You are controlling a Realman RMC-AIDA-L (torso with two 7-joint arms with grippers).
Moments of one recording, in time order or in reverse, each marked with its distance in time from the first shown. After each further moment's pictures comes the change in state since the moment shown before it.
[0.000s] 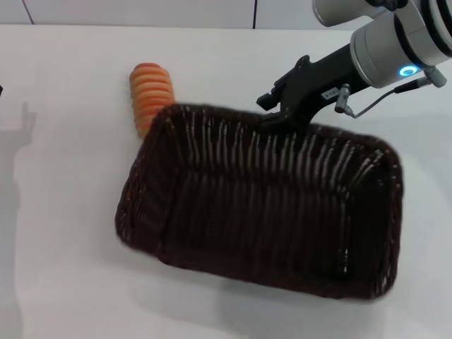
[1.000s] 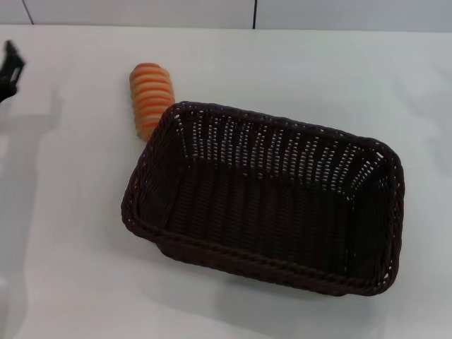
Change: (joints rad) left arm -0.037 0.028 0.024 -0.040 0.084 -0.014 -0.098; right arm -0.890 0.029 -0.182 -0.646 0.115 1.031 0.125
